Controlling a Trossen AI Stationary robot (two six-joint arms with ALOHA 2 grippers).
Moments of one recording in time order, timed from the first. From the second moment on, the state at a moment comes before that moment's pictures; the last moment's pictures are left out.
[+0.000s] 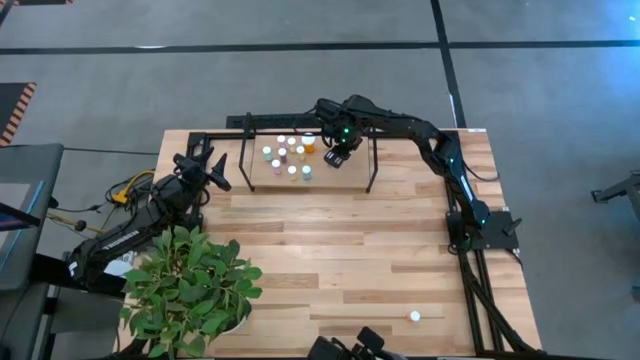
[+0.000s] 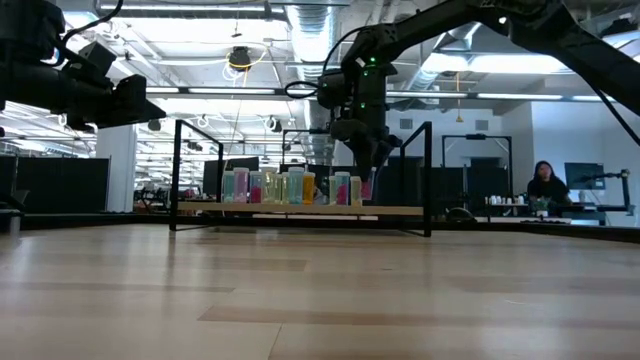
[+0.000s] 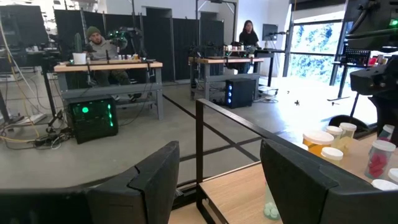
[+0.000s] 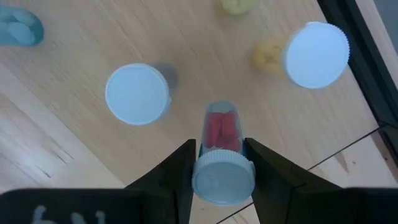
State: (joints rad) left arm 0.57 0.02 0.02 0.04 -0.50 -0.01; right arm -0.53 2.25 2.11 -1.33 0.03 0.12
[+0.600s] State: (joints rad) left arm 0.57 0.02 0.02 0.04 -0.50 -0.01; right arm -0.54 2.25 2.05 -1.30 0.03 0.19
